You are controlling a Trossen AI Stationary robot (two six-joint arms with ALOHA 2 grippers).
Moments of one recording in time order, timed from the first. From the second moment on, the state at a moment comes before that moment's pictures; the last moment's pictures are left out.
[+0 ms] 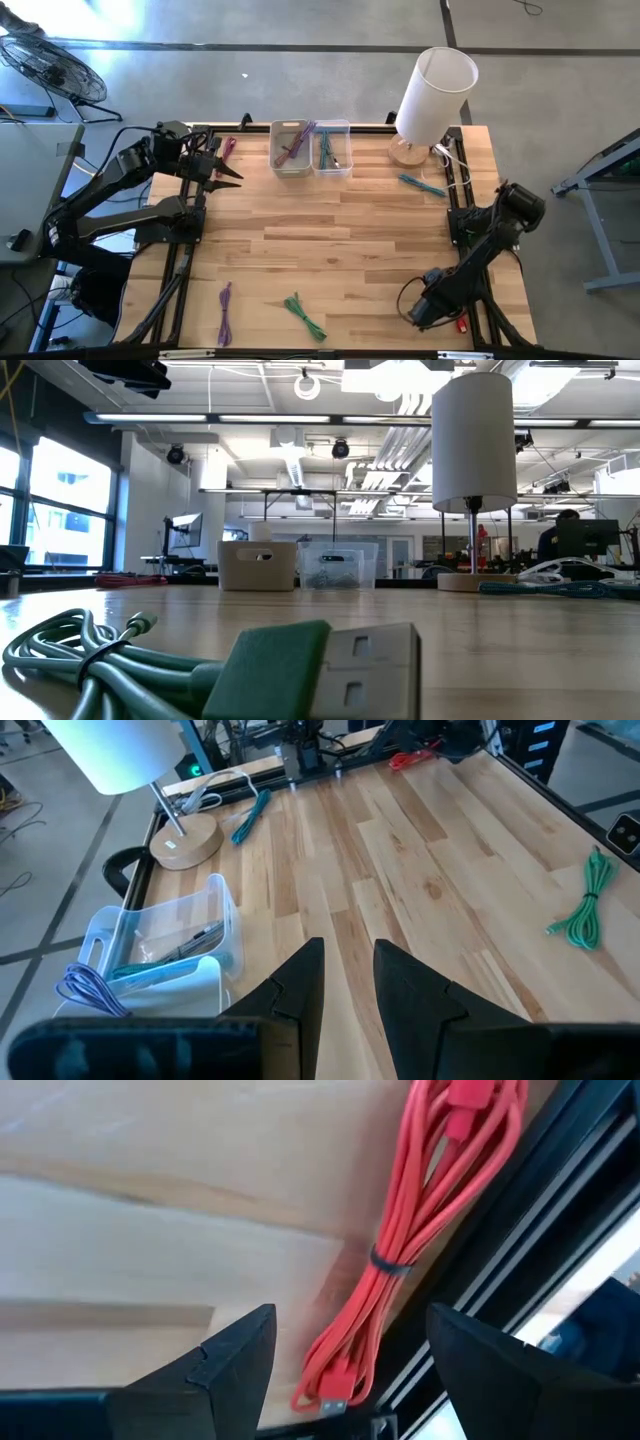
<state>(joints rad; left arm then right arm) 0.58 0.61 0.89 -0.79 0.57 0.56 0.89 1.74 0.95 -0.92 -0.49 2.06</state>
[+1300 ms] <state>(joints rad) 0.58 0.61 0.89 -0.80 0.38 0.57 0.88 1.69 0.76 -0.60 -0.43 2.01</state>
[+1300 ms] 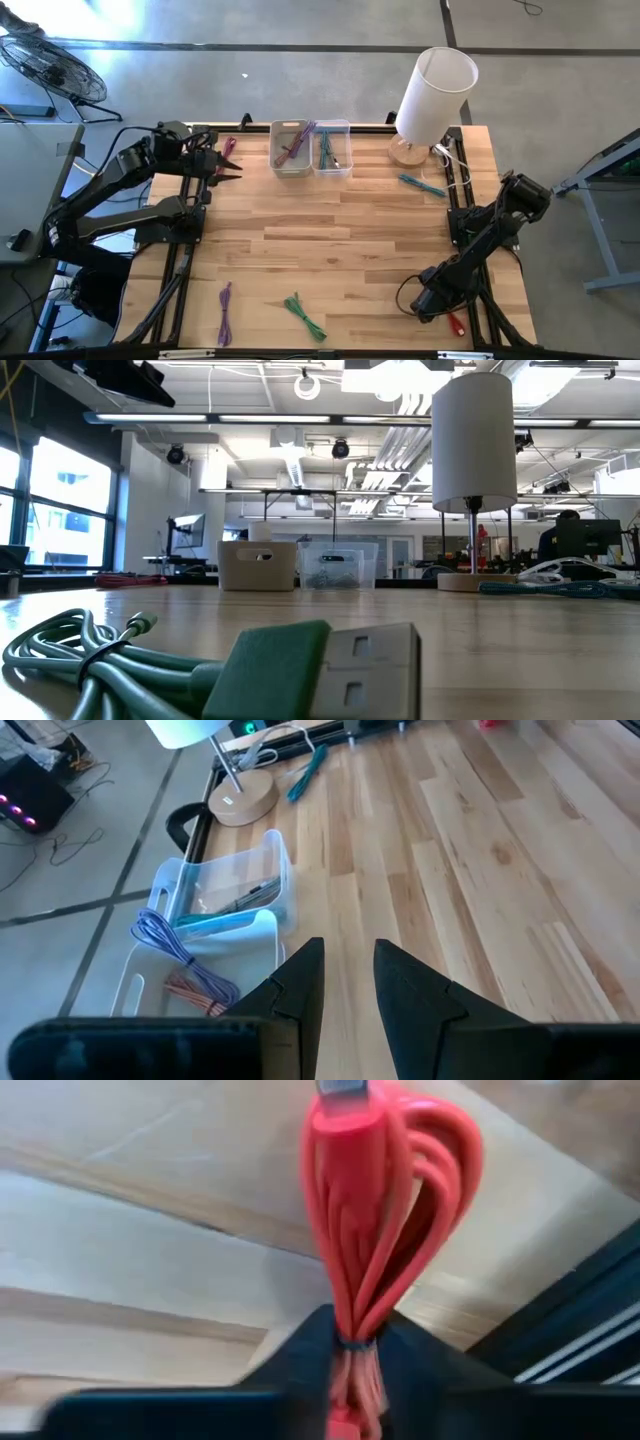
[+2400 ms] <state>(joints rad) 0.58 0.68 0.89 -0.51 0.83 0.20 0.54 1.60 1.47 -0.77 0.58 0.81</state>
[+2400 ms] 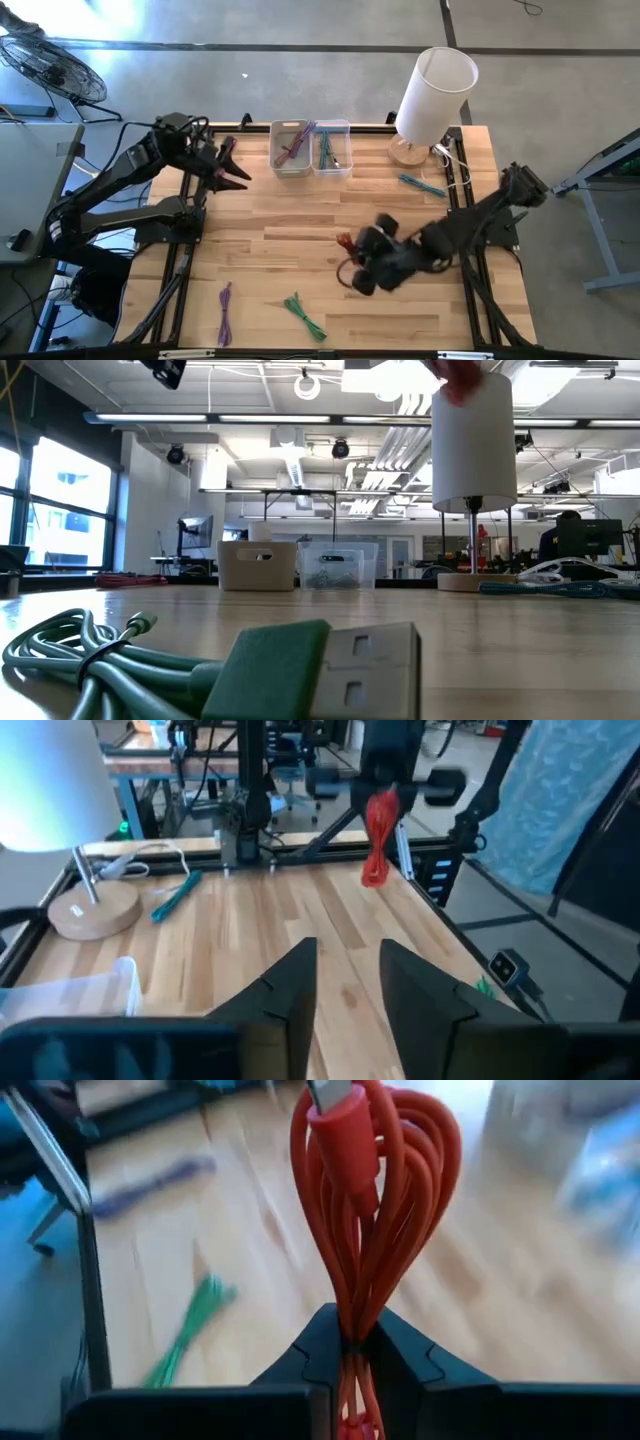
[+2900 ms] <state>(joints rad) 0.45 0.77 0.89 -0.02 0.76 -0.24 0.31 1.60 1.57 -0.40 0.39 0.19</state>
